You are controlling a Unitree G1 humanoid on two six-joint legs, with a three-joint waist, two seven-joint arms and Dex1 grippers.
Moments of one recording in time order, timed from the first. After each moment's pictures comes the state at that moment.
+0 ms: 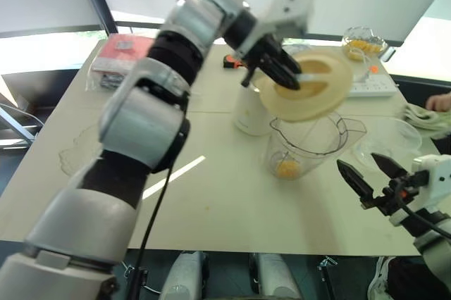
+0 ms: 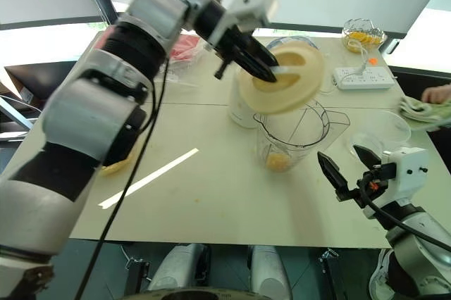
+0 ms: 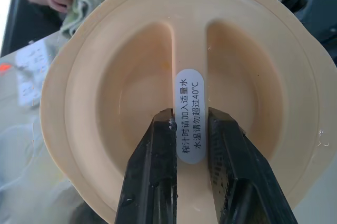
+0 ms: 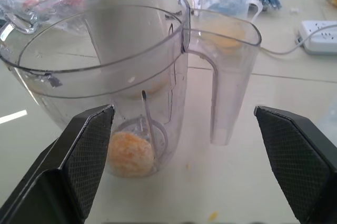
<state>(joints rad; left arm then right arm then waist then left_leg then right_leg) -1.73 0.09 -0.33 1.22 -0.03 0.00 -1.61 0.45 -0.63 -0.53 -0.74 0.87 0.52 0.22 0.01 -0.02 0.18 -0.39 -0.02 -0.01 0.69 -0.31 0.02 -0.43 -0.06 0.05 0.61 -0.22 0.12</state>
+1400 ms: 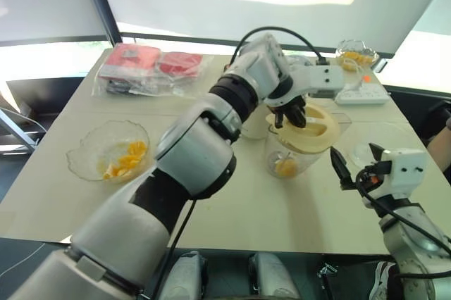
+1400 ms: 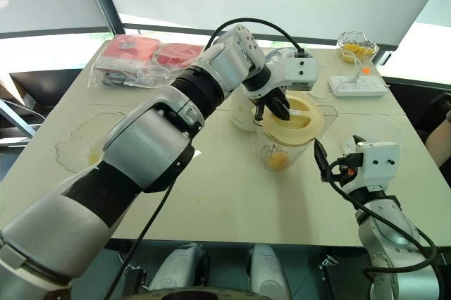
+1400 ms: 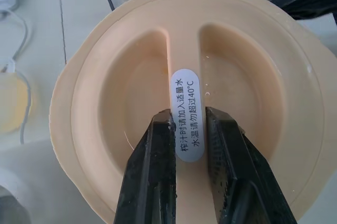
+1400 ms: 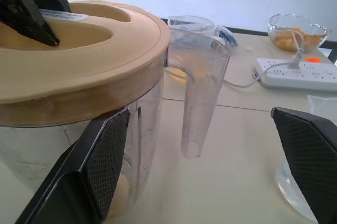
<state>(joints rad) -1.68 -0.14 -0.39 1.28 0.28 0.34 -1.27 0.27 -0.41 -0.33 -0.65 0.41 0.46 0.14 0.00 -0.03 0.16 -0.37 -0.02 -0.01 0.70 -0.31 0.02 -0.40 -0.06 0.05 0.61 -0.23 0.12</state>
